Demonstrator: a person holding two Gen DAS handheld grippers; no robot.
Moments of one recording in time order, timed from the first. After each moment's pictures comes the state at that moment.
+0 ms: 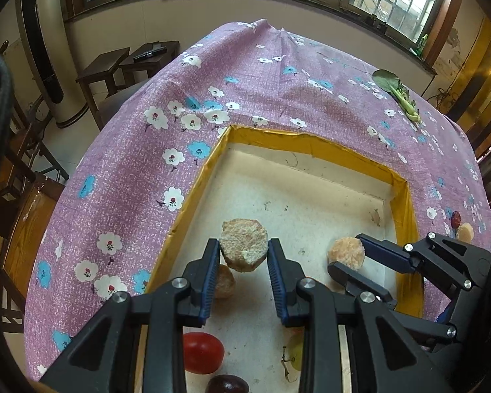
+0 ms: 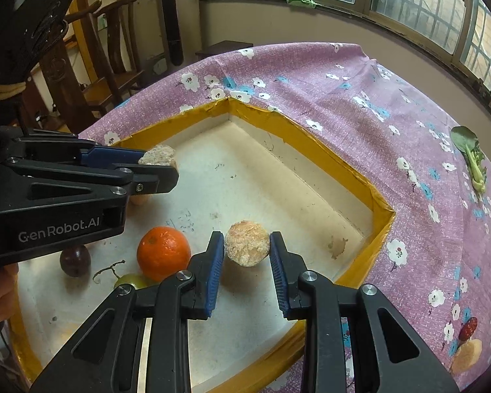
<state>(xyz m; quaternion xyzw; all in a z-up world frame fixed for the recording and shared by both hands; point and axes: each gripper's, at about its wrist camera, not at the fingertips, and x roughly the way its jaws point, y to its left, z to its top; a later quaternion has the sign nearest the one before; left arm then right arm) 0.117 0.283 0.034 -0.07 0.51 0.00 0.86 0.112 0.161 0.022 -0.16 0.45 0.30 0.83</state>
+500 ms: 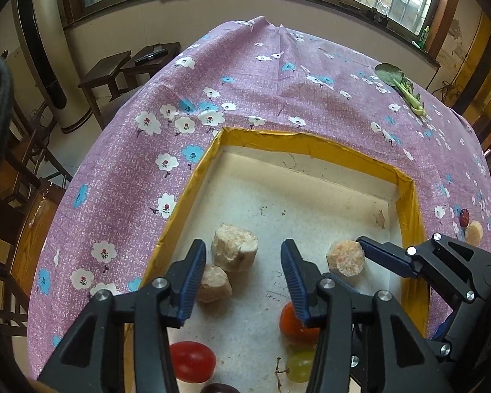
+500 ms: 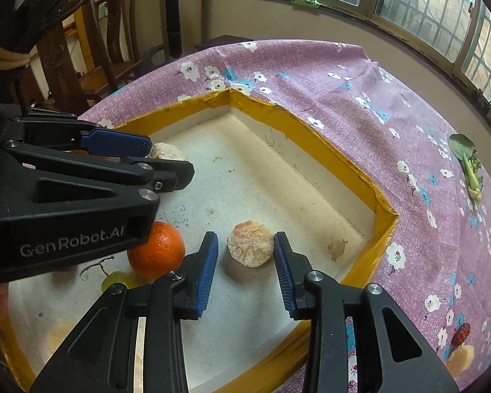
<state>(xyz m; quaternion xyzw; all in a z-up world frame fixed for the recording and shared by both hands) 0.127 0.272 0.031 -0.04 0.51 0.01 0.86 0.111 0.165 0.018 -0.19 0.44 0.29 0.83</state>
